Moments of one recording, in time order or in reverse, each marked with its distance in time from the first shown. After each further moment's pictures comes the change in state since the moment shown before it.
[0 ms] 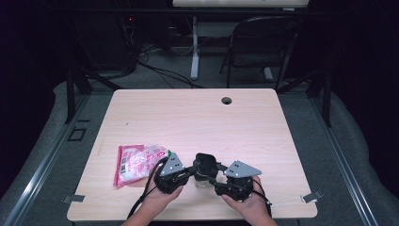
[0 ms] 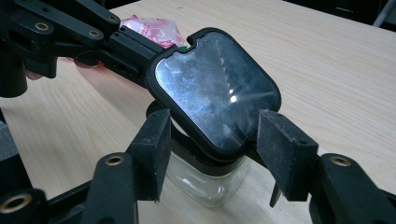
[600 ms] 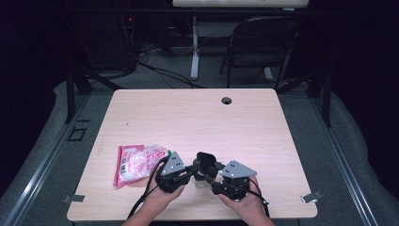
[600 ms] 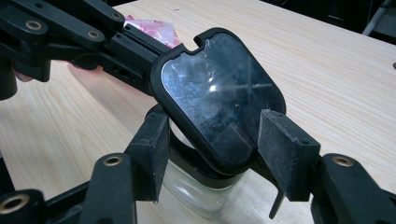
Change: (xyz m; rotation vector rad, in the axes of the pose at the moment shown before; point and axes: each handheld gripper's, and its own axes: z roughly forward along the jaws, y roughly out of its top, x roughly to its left) left arm -0.001 0.003 0.002 -0.010 0.006 0.000; right arm 0.005 0.003 0.007 -0.007 -0.030 -0.035
